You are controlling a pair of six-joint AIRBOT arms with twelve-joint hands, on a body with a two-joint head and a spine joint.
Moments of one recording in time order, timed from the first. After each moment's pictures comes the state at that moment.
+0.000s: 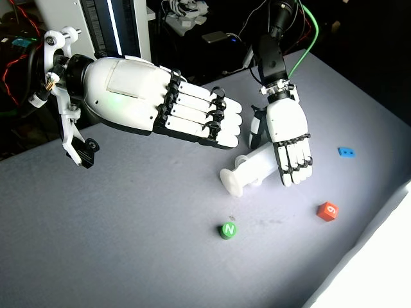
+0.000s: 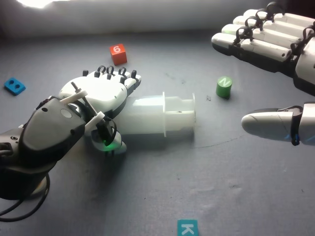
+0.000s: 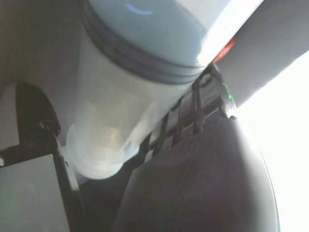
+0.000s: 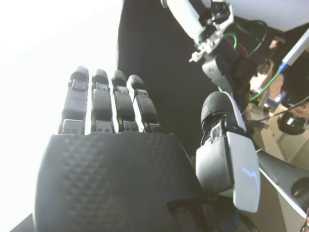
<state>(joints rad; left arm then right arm) 0.70 -1.19 1.05 -1.22 -0.67 2.05 -0.56 -0.66 0.68 0.01 0.70 -1.01</state>
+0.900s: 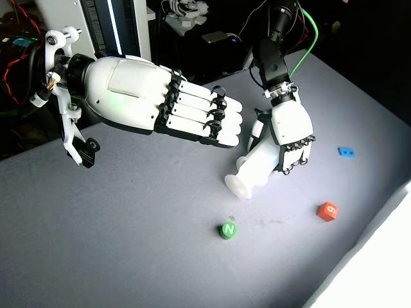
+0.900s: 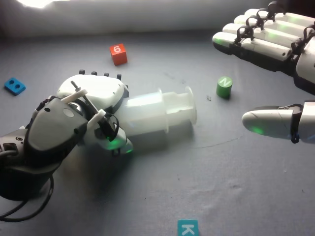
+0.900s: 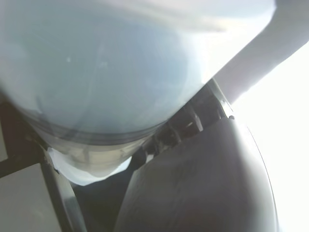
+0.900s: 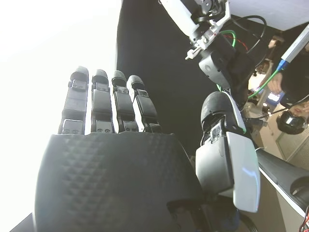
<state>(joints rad) 0.70 -1.20 1.04 -1.24 -0.71 2.05 -0.56 -0.66 0.68 0.01 0.70 -1.01</state>
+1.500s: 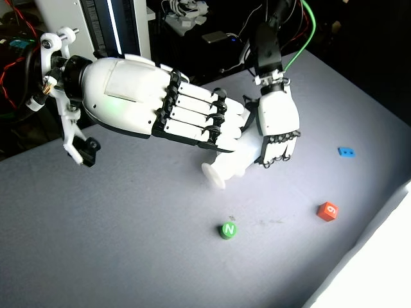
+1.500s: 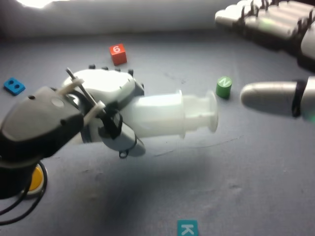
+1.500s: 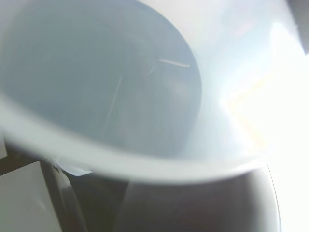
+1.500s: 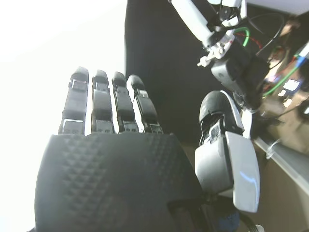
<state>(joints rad) 0.60 -1.08 0.90 -1.28 -0.60 2.05 -0.50 -0.66 0.70 0.07 0.68 -0.83</state>
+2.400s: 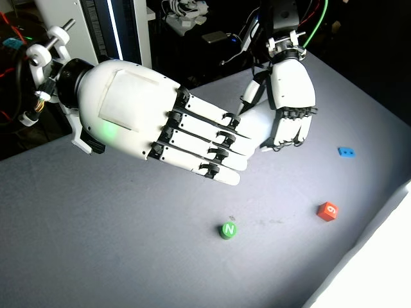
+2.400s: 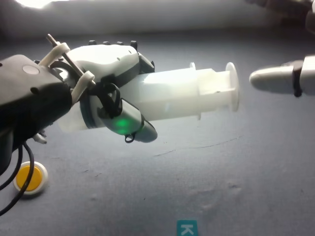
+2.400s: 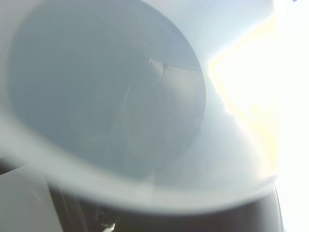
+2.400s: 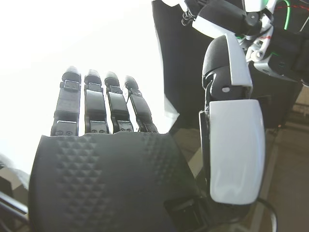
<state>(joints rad) 0.45 -0.98 0.81 -1.39 -0.51 2.09 -0.39 -0.66 0.72 0.20 0.51 -0.66</state>
